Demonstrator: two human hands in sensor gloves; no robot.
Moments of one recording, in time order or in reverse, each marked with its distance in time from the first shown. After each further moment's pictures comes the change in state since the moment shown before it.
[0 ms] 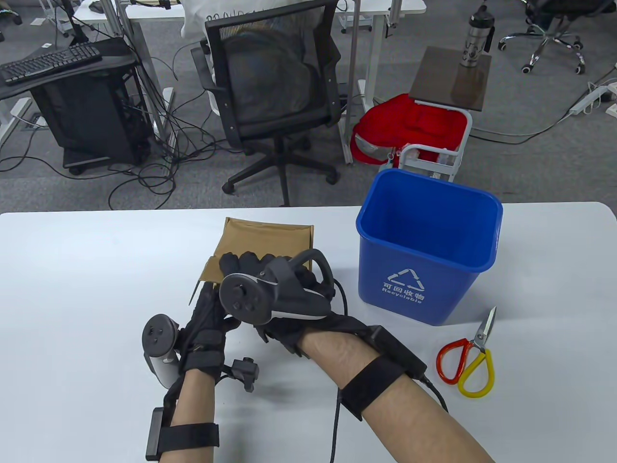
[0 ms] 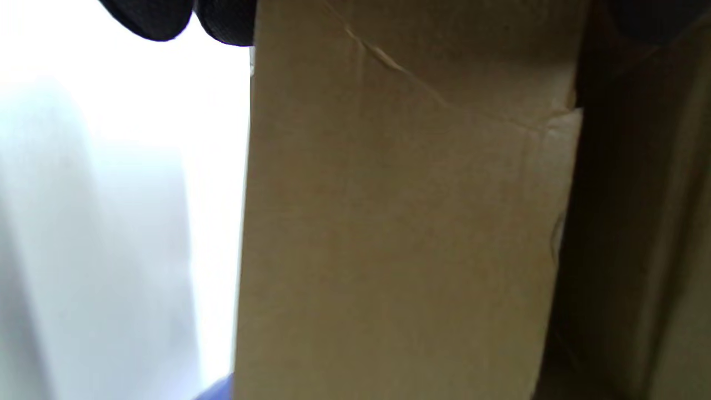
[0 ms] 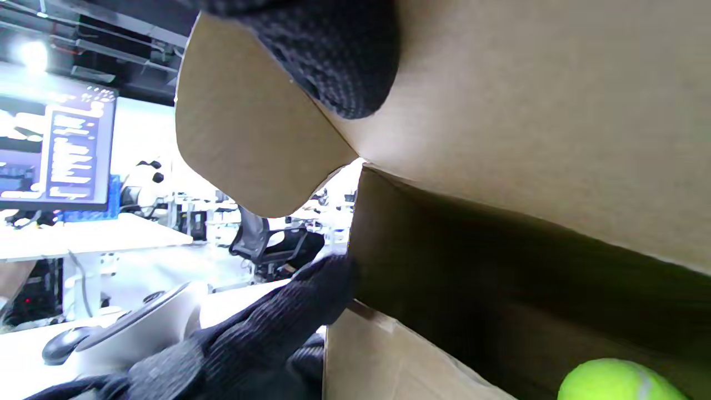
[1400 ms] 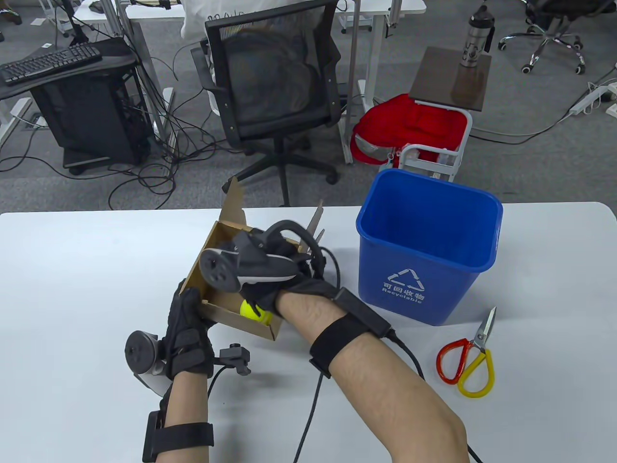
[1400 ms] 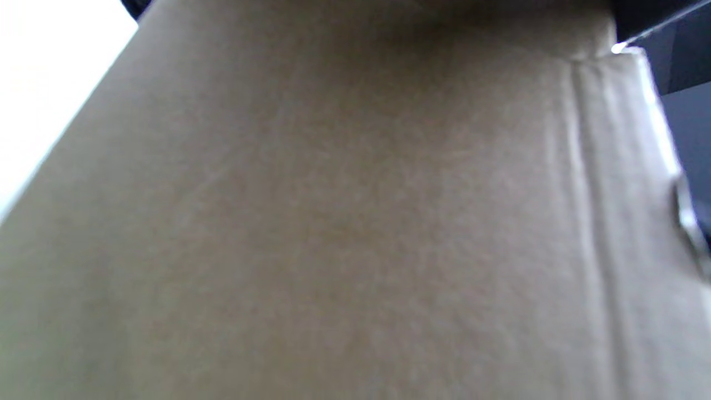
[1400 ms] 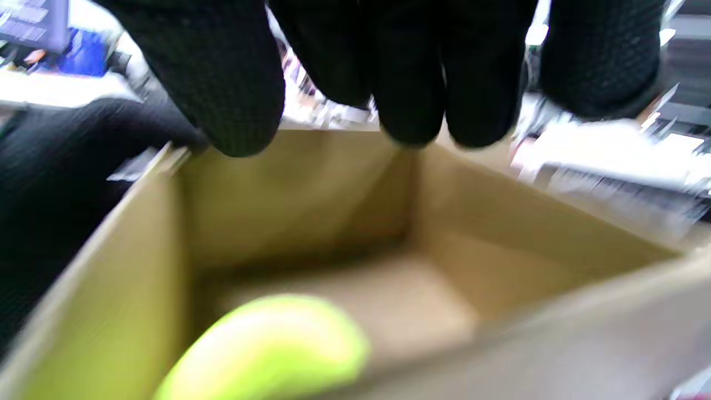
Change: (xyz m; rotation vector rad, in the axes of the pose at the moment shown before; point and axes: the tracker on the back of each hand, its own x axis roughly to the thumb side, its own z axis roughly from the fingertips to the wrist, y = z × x) left_hand -0.003 0.020 0.003 0.166 -0.096 0.170; right_hand -0.008 0.065 -0.053 0.384 -0.057 0.184
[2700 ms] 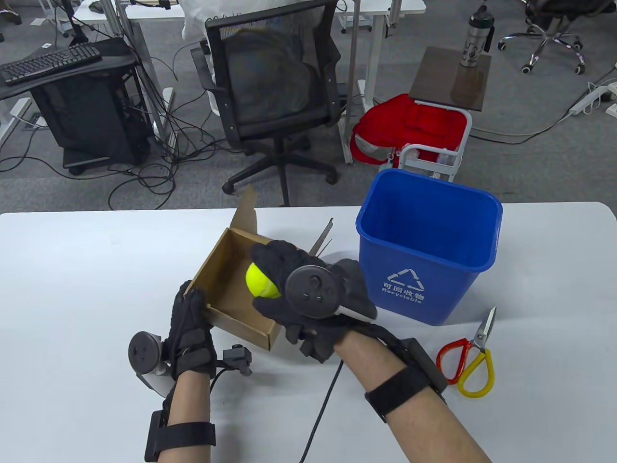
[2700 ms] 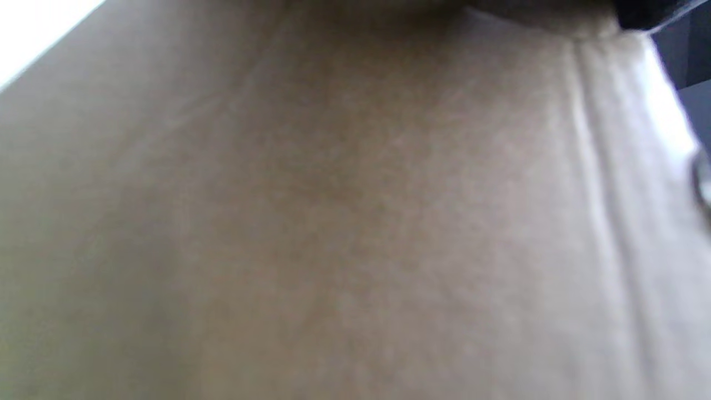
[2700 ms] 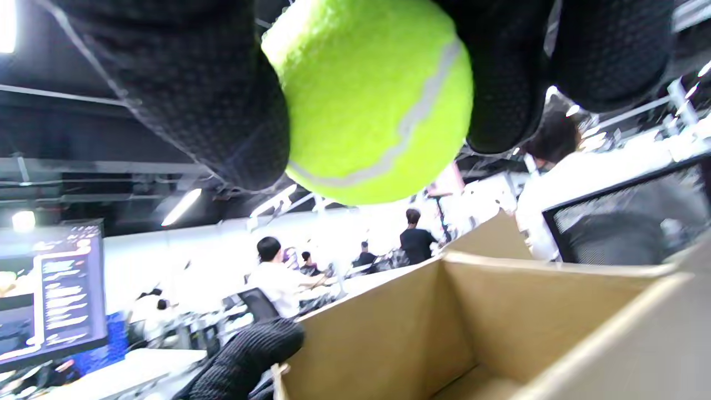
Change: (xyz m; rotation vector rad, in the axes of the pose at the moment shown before) left_hand -0.015 0.006 -0.001 0.037 0.046 -0.036; right_hand -0.065 0.012 0.126 -0.589 0.170 -0.487
